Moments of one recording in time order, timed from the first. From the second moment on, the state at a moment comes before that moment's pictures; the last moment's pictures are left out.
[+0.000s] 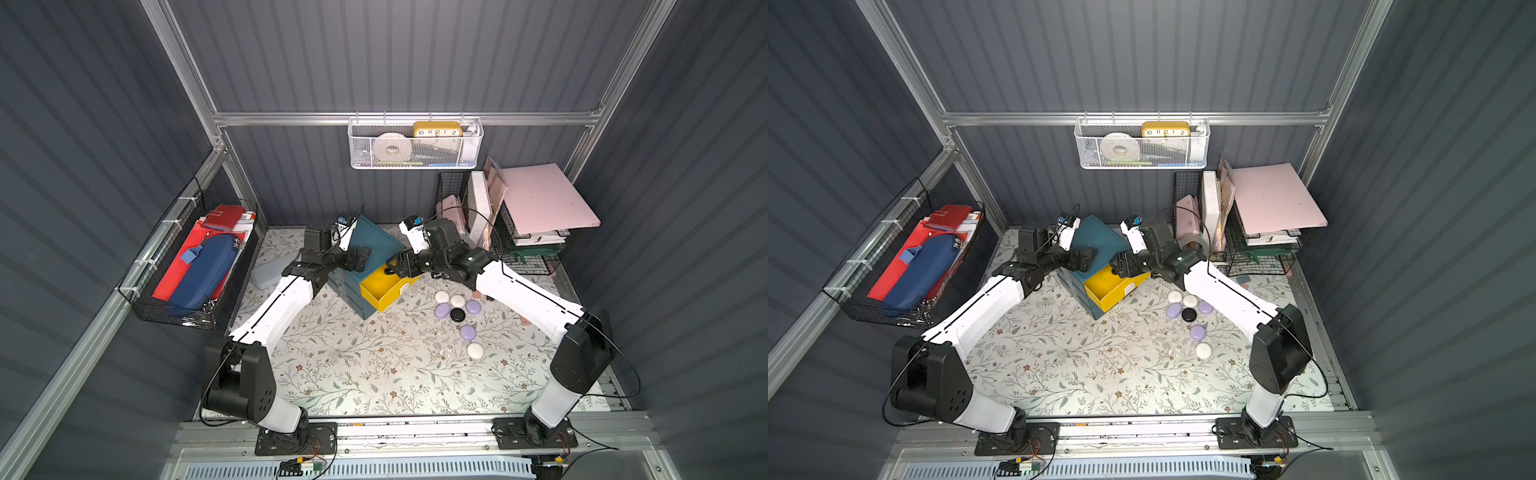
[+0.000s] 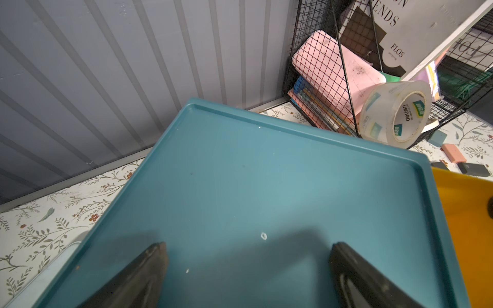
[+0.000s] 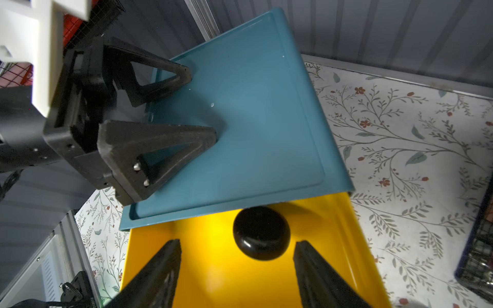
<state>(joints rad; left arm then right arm) -0.28 1.53 1.21 -0.18 0.24 0.17 0.66 1.73 1.54 -0.41 -0.23 0.27</state>
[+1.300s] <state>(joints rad) -0.28 1.53 1.22 -0.18 0.24 0.17 0.44 1.44 1.08 -0.58 0.06 0.48</state>
